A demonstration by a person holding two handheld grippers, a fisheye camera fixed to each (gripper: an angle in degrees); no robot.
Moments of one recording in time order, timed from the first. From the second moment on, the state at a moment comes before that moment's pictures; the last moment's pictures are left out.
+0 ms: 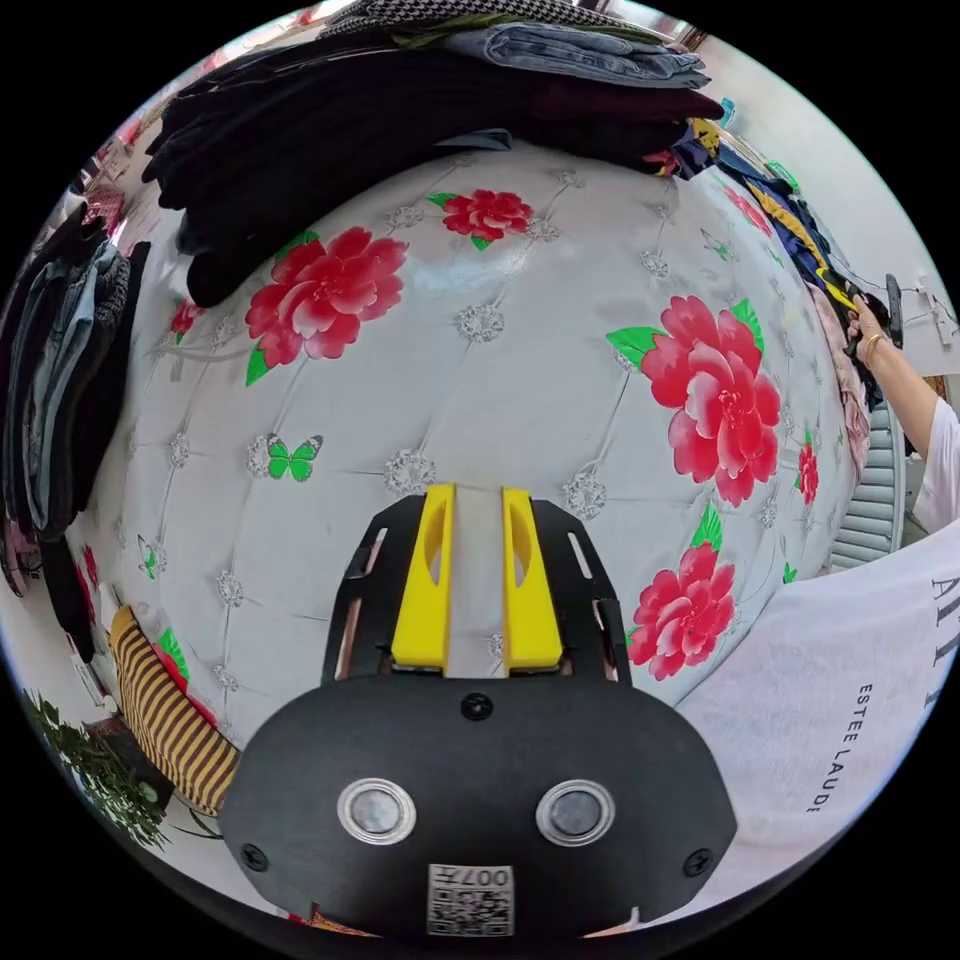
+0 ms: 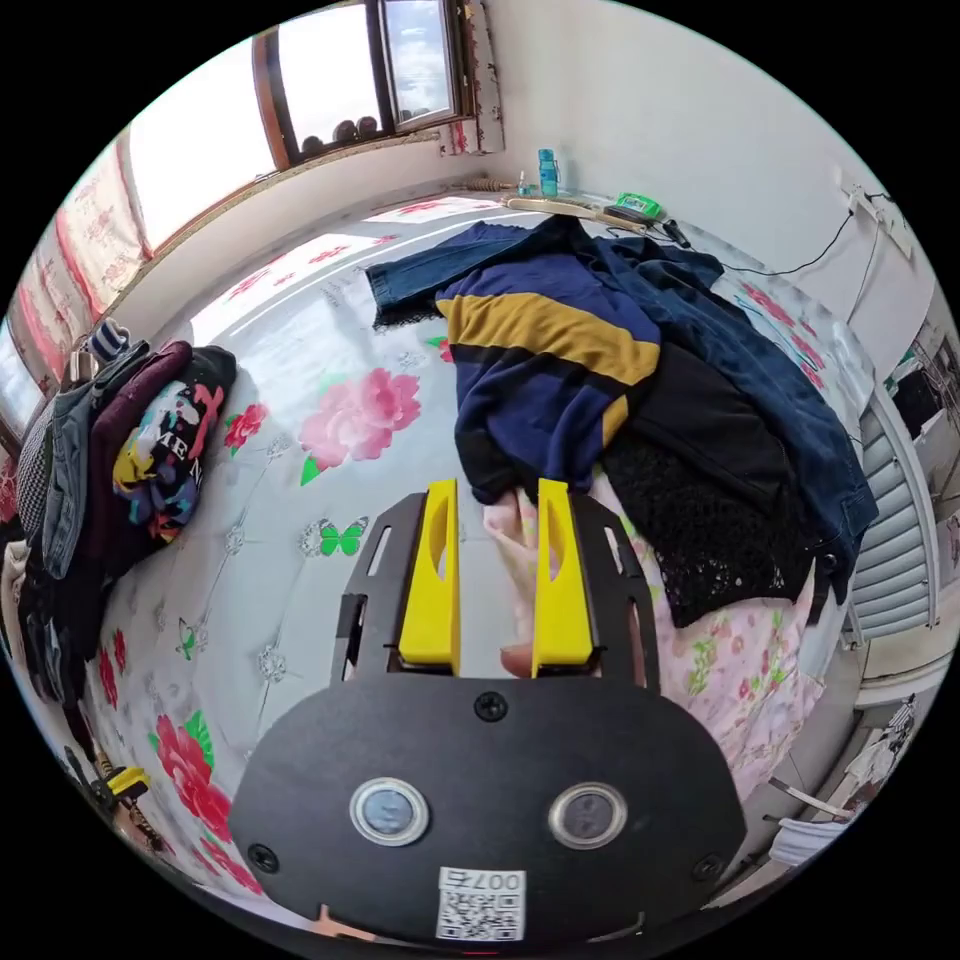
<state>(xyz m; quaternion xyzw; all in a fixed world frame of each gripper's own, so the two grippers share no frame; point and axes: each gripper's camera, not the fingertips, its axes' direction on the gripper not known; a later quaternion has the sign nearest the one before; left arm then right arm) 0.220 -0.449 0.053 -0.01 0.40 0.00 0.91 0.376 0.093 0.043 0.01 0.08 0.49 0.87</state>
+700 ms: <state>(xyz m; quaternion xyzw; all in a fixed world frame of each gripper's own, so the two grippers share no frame) 0.171 -0.364 0.097 0.11 0.49 -0.07 0.86 0.244 0.082 0.044 0.24 -0.21 0.34 0.88</state>
